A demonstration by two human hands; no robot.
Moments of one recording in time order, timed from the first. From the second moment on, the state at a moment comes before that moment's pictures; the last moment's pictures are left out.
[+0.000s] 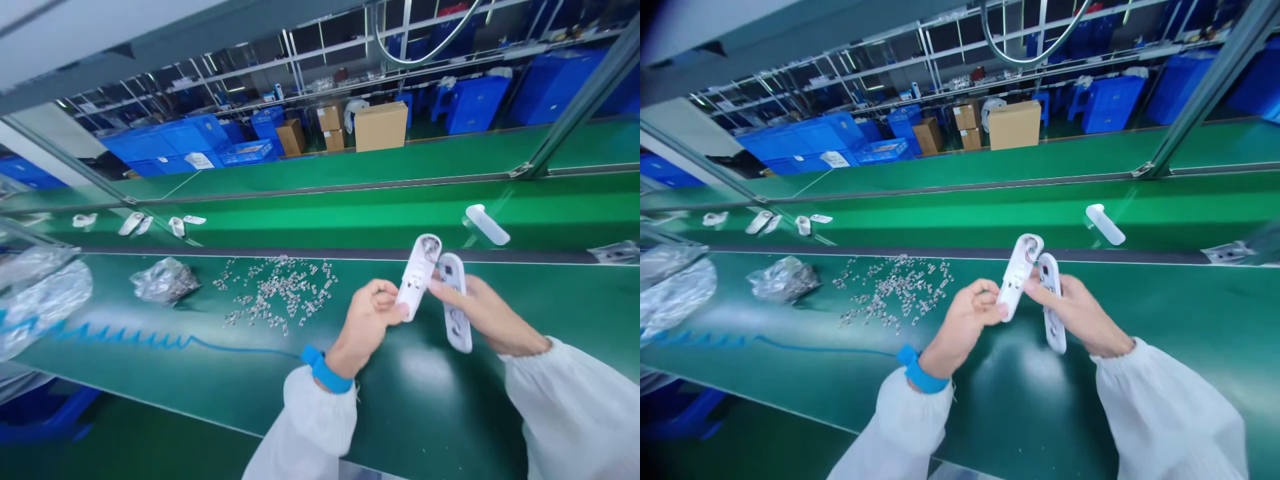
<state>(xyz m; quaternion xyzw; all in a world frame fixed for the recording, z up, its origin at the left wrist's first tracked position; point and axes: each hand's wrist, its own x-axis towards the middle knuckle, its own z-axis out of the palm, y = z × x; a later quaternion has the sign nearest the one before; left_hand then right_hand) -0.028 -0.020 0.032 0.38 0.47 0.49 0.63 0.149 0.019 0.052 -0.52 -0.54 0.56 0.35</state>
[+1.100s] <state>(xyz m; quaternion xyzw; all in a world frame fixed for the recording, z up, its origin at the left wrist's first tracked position) -0.169 0.085 -0.013 0.55 0.81 0.14 0.16 0.125 -0.050 0.014 -0.63 -0.45 0.58 0.27</state>
